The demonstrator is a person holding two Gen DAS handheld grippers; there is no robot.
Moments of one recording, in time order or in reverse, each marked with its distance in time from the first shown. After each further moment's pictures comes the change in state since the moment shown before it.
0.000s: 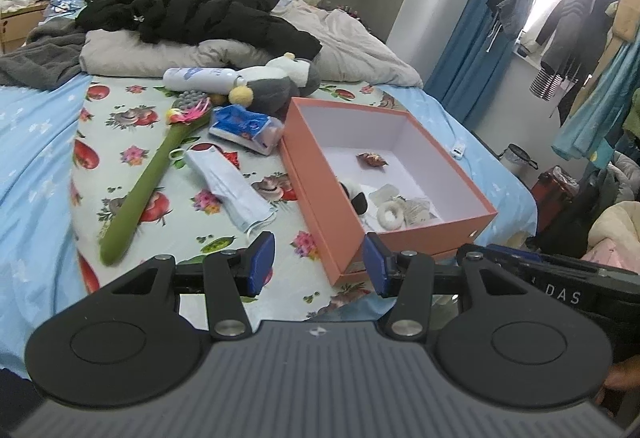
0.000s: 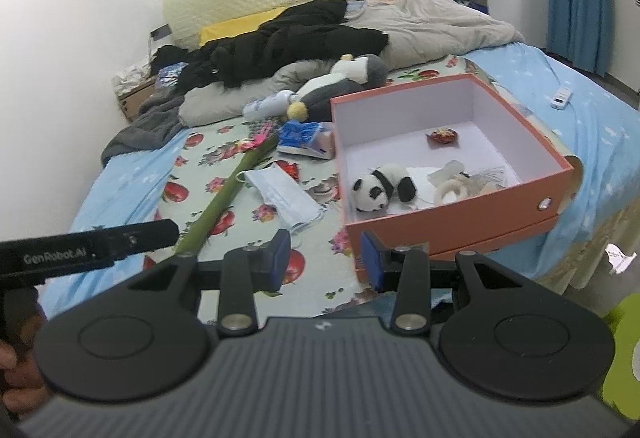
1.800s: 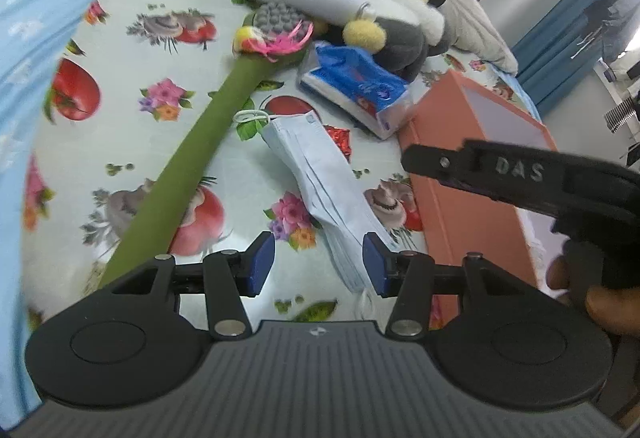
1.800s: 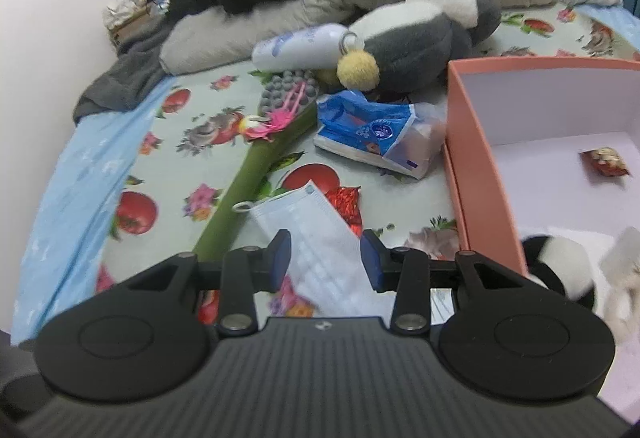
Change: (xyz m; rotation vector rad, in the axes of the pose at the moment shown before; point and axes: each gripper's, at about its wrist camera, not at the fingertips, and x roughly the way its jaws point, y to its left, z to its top) left arm 0.245 0.180 0.068 -0.270 0.237 0.055; right arm 0.324 0.069 0.099 -0.040 0.267 0.041
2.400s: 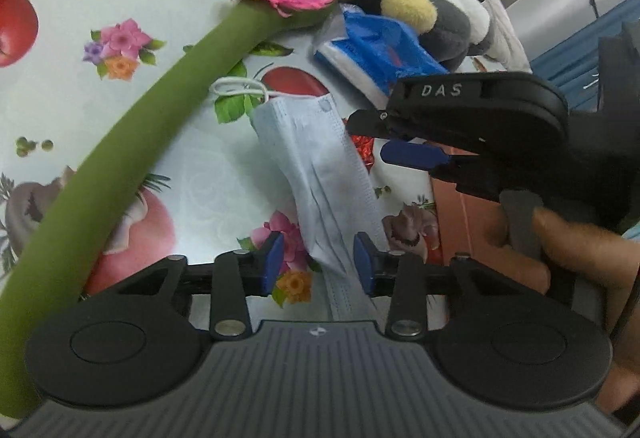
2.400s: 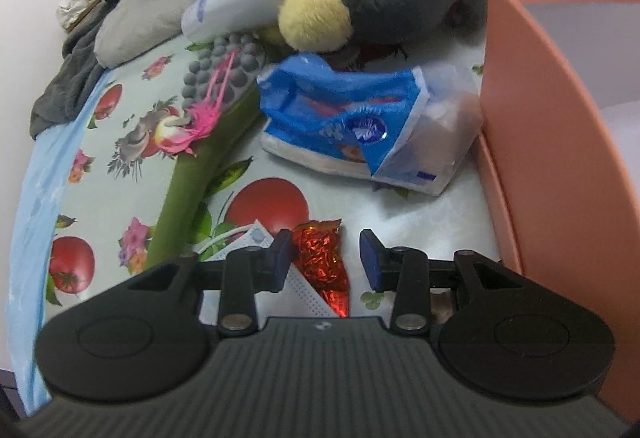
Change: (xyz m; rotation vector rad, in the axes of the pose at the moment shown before) left arm 0.097 0.013 0.017 -0.151 0.047 -0.048; right arm 0.118 -0.030 0.035 0.142 0.157 0.005
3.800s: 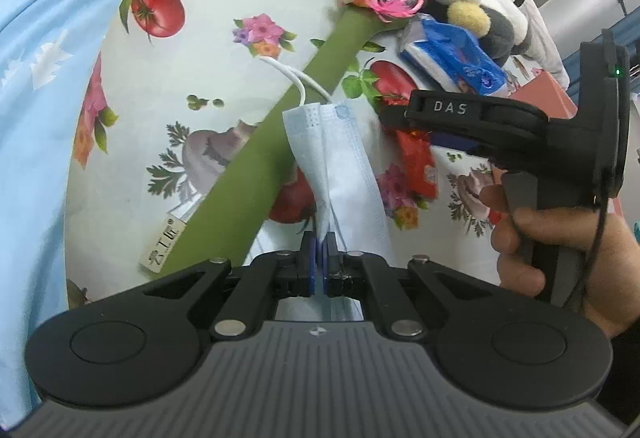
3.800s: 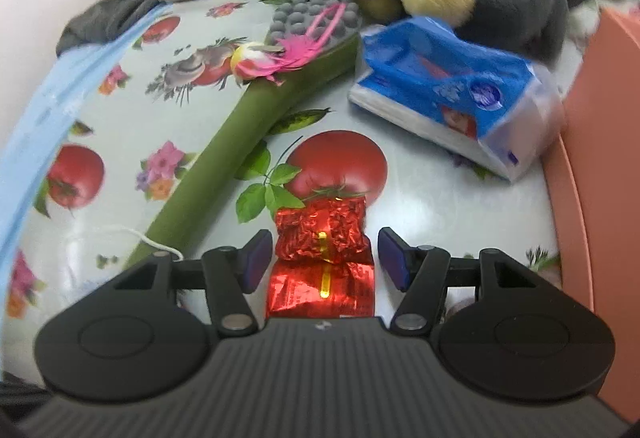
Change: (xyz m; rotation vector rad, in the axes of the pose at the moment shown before) left arm -0.076 0.063 -0.032 -0.007 0.008 0.117; right arm 0.011 0.057 -0.044 -0.299 -0.050 -0.037
